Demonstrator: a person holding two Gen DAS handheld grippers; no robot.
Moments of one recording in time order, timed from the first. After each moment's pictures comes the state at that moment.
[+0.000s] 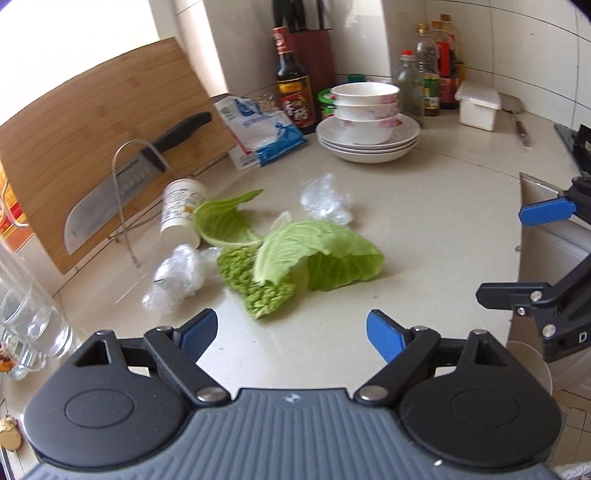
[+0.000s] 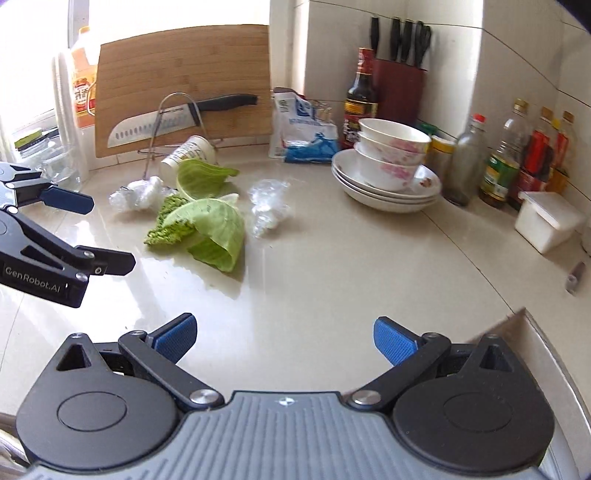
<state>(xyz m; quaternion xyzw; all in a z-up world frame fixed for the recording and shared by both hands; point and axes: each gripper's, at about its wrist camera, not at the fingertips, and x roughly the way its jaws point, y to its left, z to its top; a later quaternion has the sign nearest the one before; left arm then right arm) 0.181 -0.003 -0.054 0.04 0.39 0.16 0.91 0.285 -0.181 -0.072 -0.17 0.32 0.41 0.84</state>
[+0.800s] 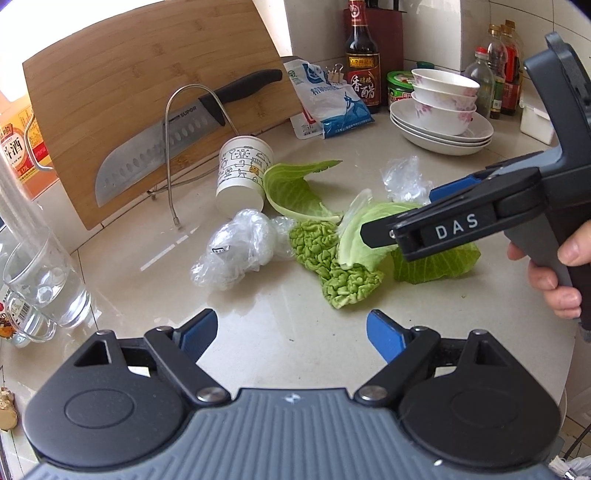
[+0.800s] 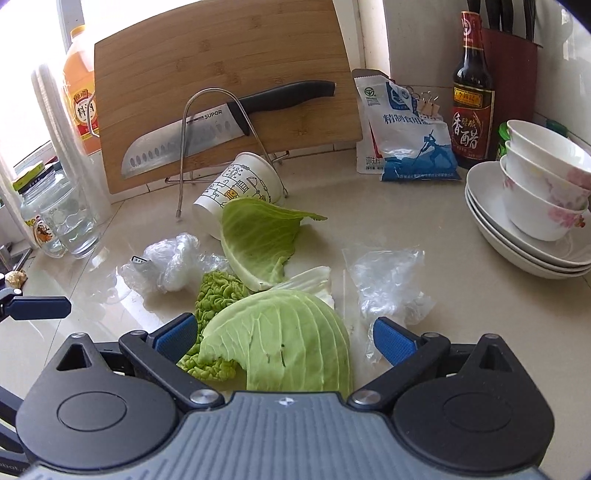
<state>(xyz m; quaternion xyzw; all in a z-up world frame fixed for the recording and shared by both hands) 0.185 0.060 -0.077 -0.01 0.41 0.20 0.89 0.366 -0.033 -0.105 -0.11 0.38 0.48 0.79</state>
